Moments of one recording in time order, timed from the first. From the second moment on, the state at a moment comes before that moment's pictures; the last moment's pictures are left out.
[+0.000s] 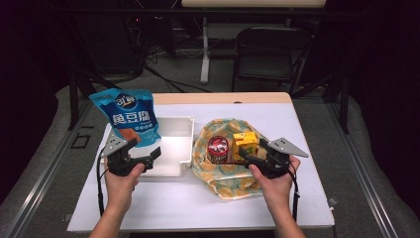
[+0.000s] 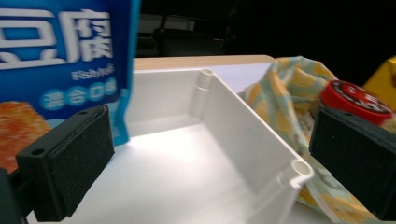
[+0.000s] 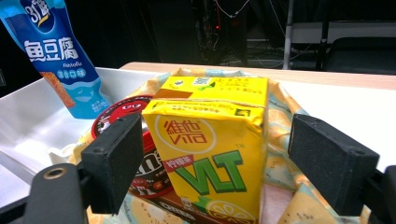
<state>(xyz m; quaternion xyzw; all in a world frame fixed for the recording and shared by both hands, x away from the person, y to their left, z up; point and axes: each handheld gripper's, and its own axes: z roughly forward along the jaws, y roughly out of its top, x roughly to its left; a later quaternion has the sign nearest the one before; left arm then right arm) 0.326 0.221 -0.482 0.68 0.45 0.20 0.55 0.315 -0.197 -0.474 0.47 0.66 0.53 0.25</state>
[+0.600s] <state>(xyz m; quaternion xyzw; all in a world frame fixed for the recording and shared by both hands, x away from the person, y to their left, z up) 0.321 0.186 -0.482 0.70 0.42 0.18 0.55 0.327 -0.178 -0.484 0.49 0.66 0.51 0.26</state>
